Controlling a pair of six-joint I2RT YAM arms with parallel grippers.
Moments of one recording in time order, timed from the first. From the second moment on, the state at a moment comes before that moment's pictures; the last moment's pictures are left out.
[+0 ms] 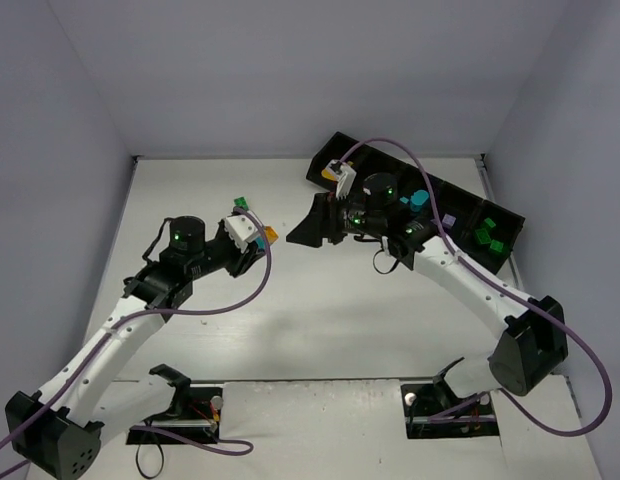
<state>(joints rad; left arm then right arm) -0.44 0.97 0.88 -0.30 0.37 0.33 0.59 1.40 1.15 -0.08 -0.64 0.55</state>
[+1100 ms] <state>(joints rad) -0.51 0.94 0.85 -0.36 0.41 0.38 0.70 1.54 1.20 -0.08 -0.65 0.60</state>
